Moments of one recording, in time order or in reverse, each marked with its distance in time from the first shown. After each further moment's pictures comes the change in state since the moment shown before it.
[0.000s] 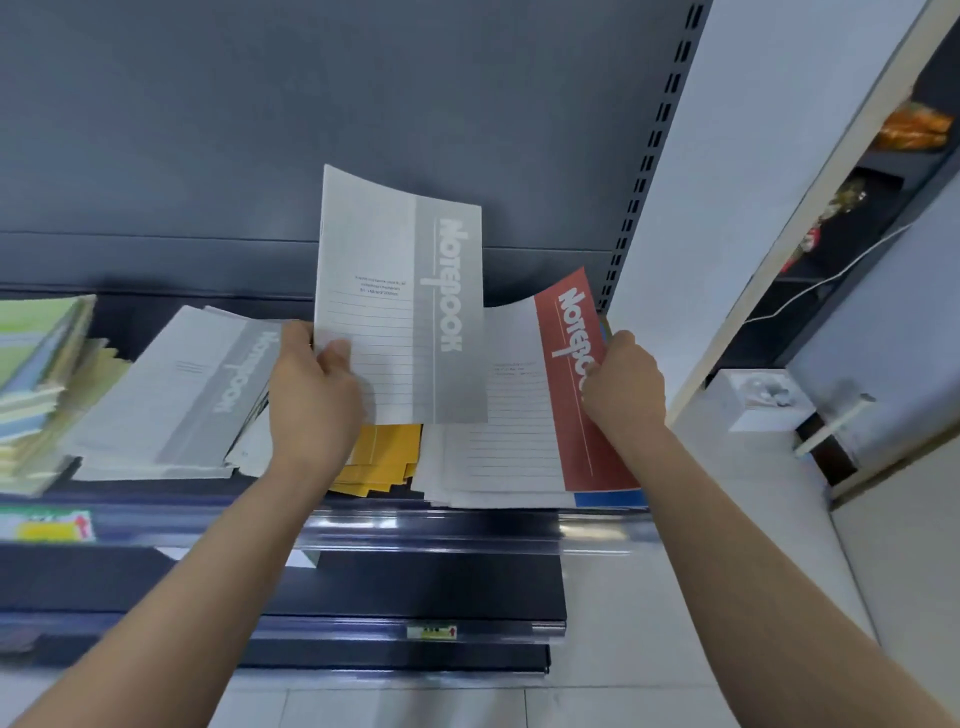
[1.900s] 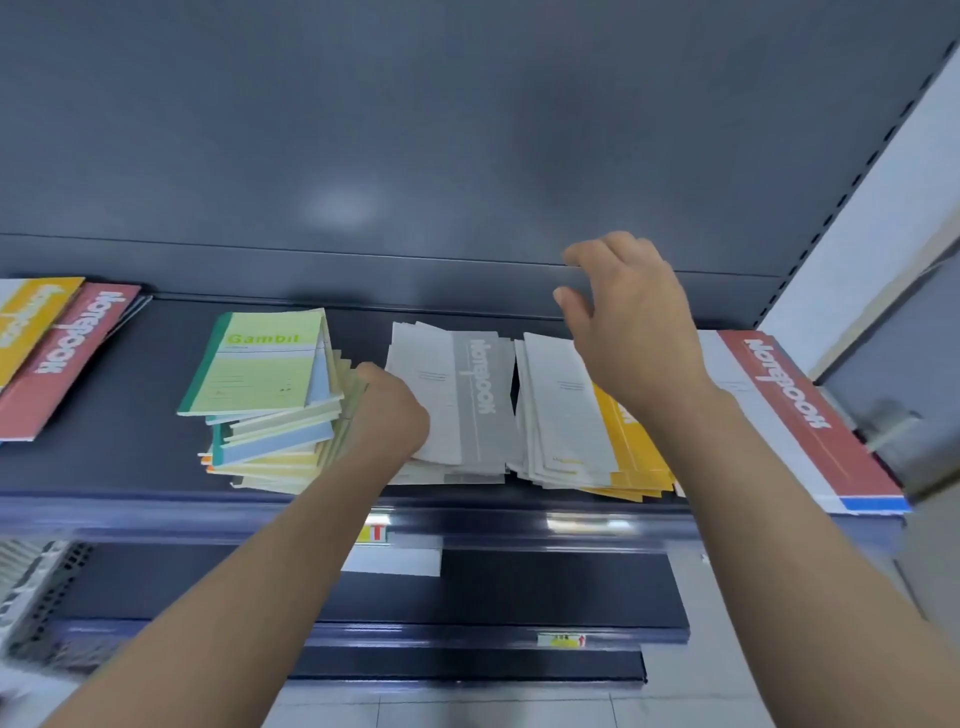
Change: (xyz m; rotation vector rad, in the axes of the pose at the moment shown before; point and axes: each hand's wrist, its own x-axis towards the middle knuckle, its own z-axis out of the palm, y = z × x) left_hand 0.126 -0.118 -0.155 0.801 -0.444 -0.085; right_hand -0.120 -0.279 0.049 -0.251 0.245 -0.604
